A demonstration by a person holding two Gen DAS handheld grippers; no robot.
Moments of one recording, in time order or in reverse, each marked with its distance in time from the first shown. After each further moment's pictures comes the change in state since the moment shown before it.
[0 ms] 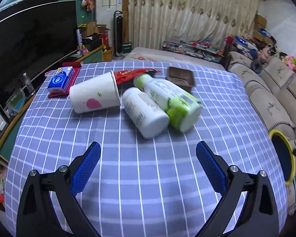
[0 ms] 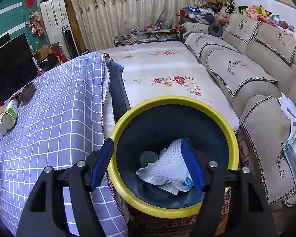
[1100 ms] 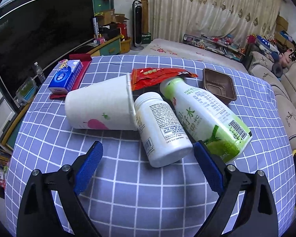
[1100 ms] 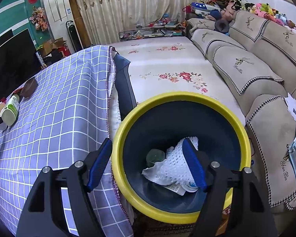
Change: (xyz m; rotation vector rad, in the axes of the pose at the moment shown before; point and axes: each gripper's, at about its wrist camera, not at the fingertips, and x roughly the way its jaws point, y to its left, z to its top) left arm 0.074 0.022 0.037 -0.068 0.078 0.111; right arm 0.016 0.010 0.001 -0.019 0.034 0.036
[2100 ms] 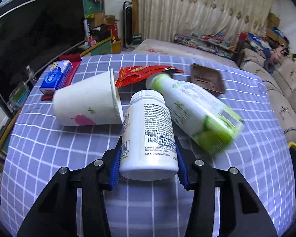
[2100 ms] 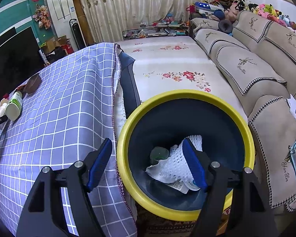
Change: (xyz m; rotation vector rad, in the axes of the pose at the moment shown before) left arm -0.008 -0.003 -0.012 0.047 -0.025 -0.071; right arm -0.002 0.008 -0.007 -0.013 0.007 0.018
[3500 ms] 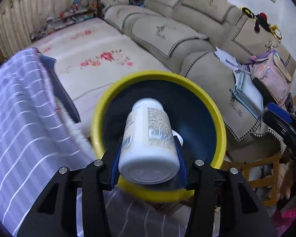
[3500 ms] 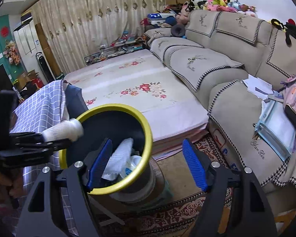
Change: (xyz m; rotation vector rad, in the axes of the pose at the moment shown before) left arm -0.025 -0.440 -0.085 0.687 0.275 -0.614; right arm -0.093 -0.144 -0.036 0.231 -0.128 -0.177
